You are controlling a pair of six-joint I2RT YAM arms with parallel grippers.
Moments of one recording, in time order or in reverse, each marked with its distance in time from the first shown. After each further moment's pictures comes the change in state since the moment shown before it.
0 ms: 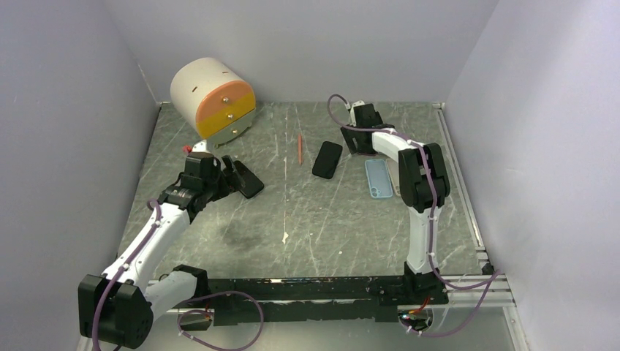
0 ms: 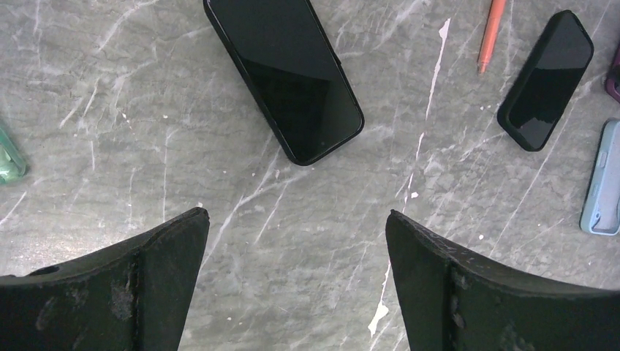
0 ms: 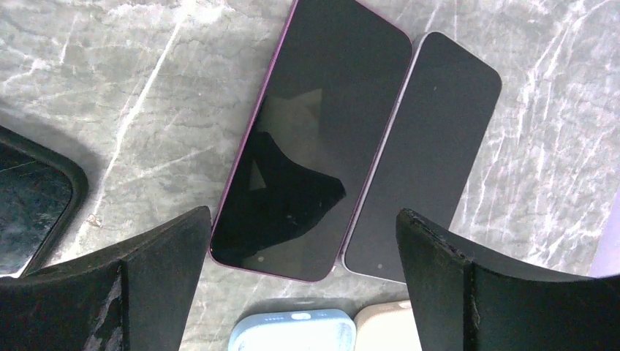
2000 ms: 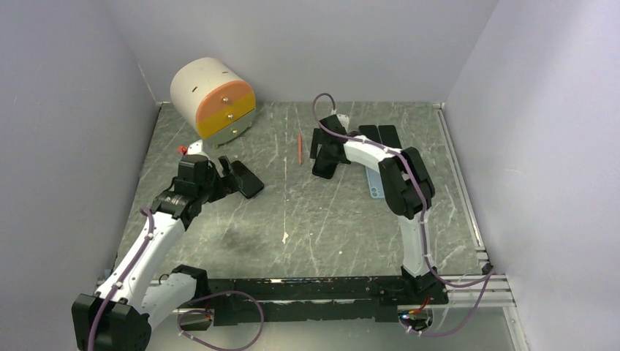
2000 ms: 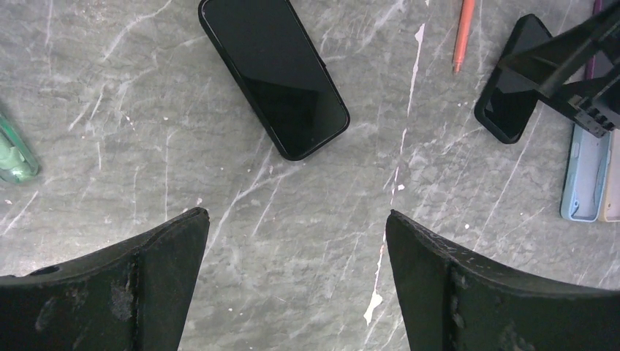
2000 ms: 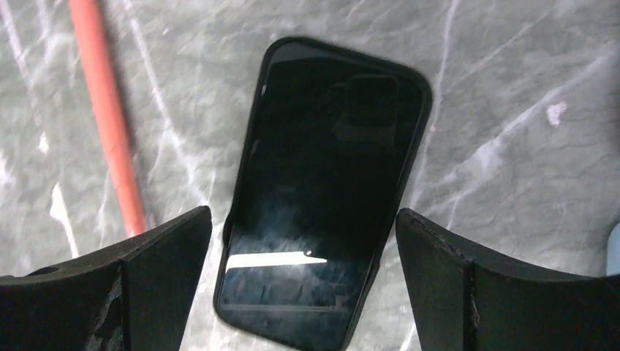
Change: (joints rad) left arm 0.005 -0.088 0.000 -0.035 0.018 0.021; right arm 0.227 -0.018 -0.017 -0.089 -0.063 0.763
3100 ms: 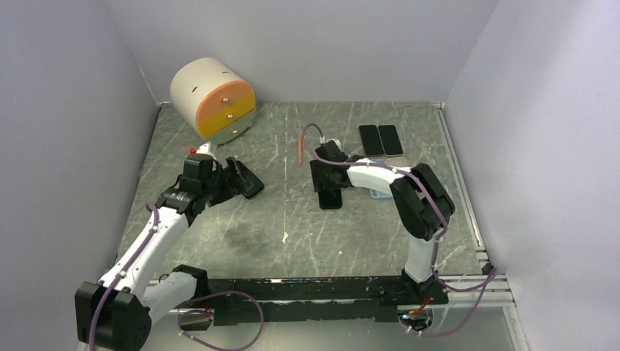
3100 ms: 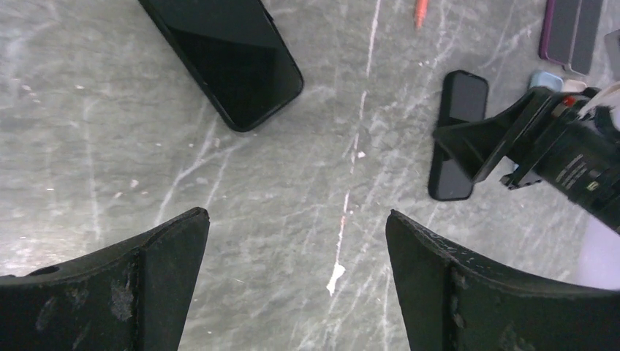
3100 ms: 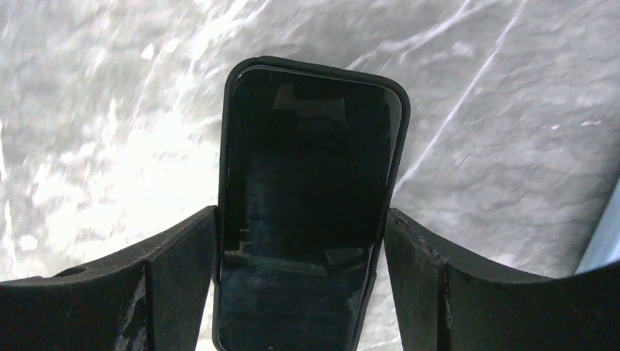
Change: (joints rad) left arm -0.018 0.031 -0.011 0.021 0.121 -0.061; right arm 0.124 -0.206 -0.308 -0.014 0.000 -0.155
